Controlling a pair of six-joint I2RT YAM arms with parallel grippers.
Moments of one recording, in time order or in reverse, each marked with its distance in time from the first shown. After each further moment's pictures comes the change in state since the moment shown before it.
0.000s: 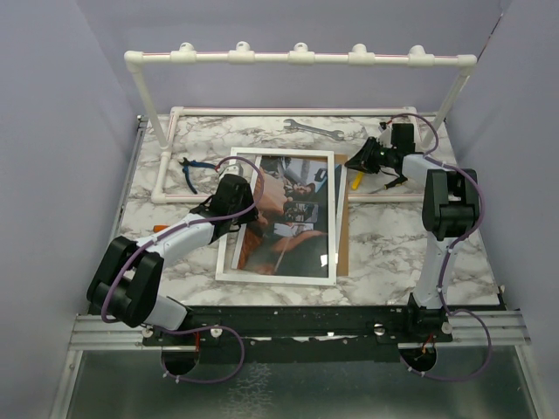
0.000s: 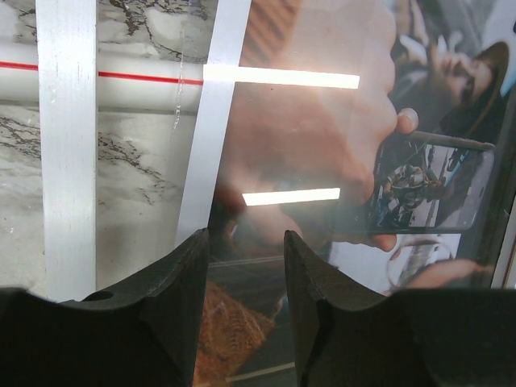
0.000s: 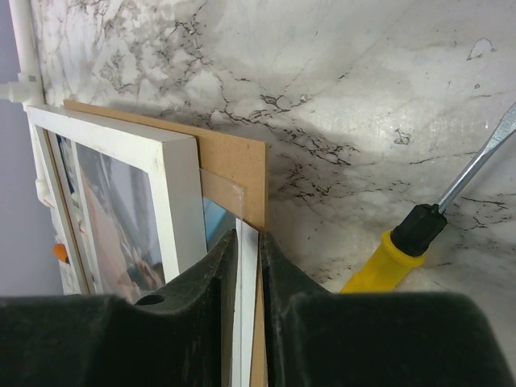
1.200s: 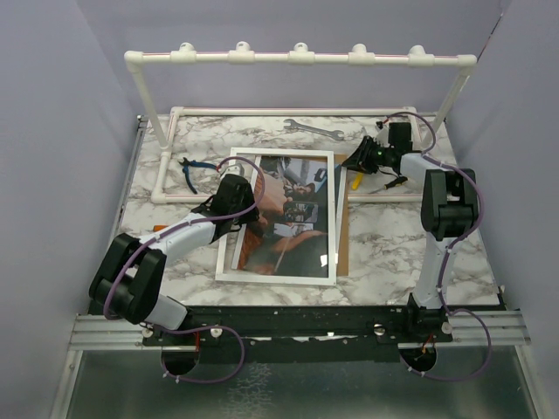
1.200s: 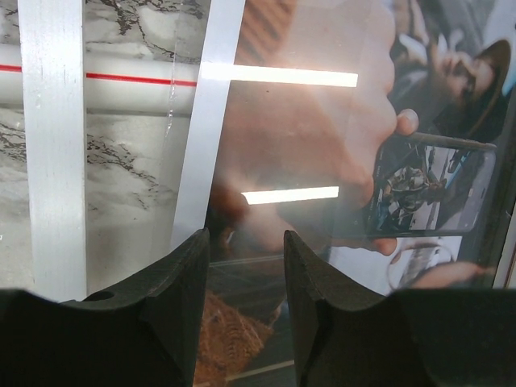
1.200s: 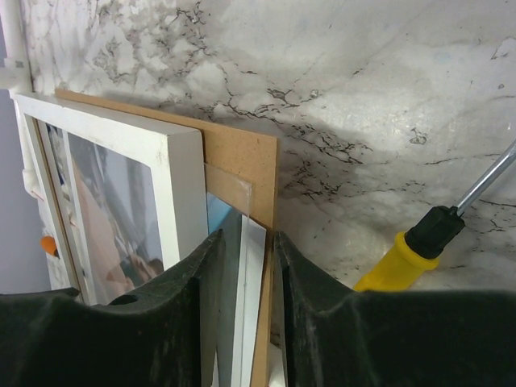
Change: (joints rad) left arm 0.000 0.020 0.000 0.020 0.008 0.000; right arm 0.013 0.000 0.015 -0.030 0.006 -0.035
